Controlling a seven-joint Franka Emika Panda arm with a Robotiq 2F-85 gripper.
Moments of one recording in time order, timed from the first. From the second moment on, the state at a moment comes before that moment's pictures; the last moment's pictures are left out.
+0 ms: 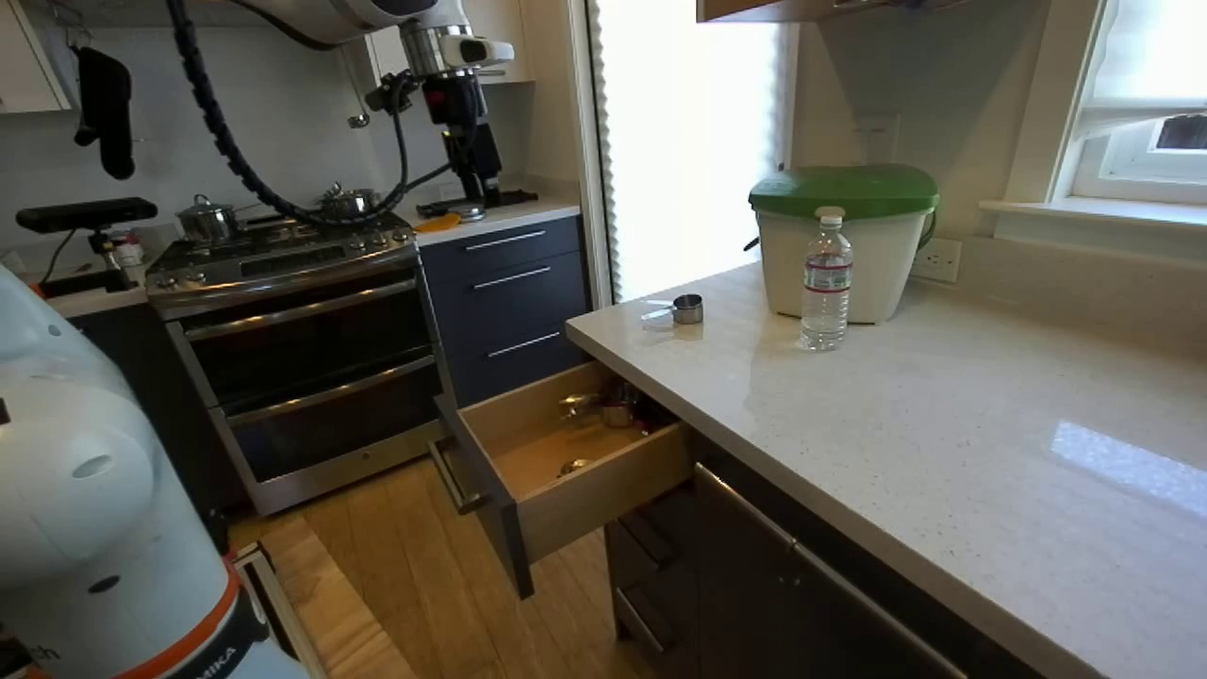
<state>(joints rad) 0.05 -0.25 0.29 -2.04 -0.03 1.88 0.58</state>
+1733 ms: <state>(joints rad) 0.08 0.24 0.05 -1.92 -0.14 2.30 0.52</state>
